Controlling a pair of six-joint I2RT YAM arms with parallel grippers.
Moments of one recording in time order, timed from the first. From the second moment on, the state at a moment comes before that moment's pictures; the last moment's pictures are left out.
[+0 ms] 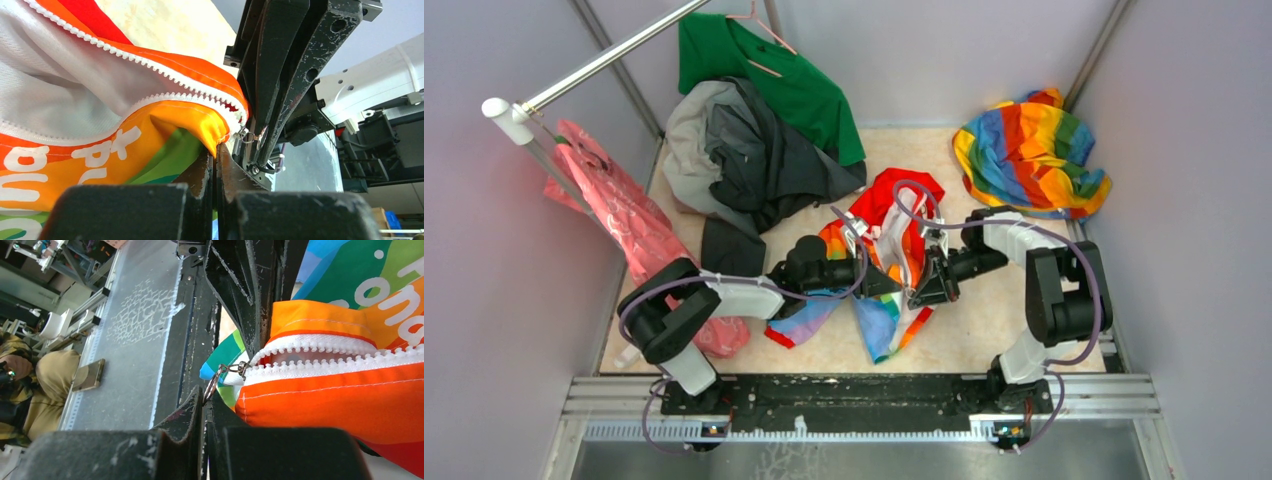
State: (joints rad) left arm -0.87 1.66 0.64 0.89 0.49 -0.75; right arm 0.18 1.62 0.94 -1.39 -1.33 -1.41
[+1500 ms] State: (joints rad) left arm -0.92 1.60 0.73 0.52 0.39 -0.60; right arm 0.11 1.50 0.90 -1.16 -1.52 -1.08
